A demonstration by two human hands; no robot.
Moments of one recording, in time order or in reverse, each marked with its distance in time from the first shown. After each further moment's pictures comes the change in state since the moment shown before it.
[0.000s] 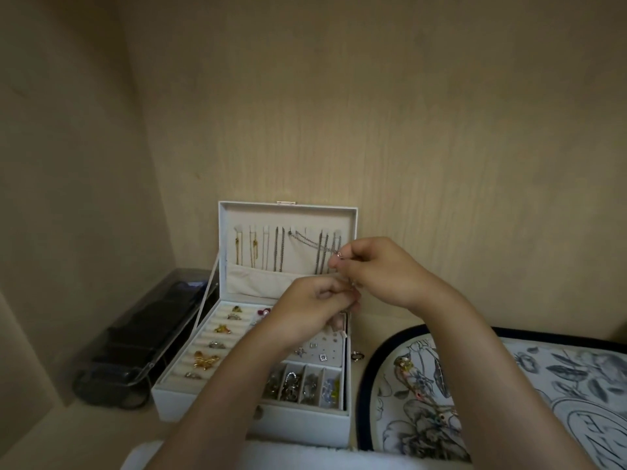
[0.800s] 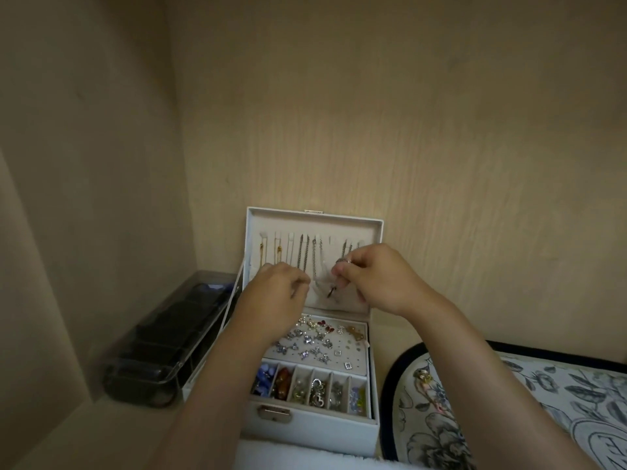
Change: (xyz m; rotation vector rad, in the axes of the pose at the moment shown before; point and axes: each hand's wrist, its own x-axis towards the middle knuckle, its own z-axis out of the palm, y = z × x) left_hand 0.004 -0.031 -0.077 0.819 0.378 0.227; right_hand 0.019 -0.015 0.030 -0.218 0.081 -0.020
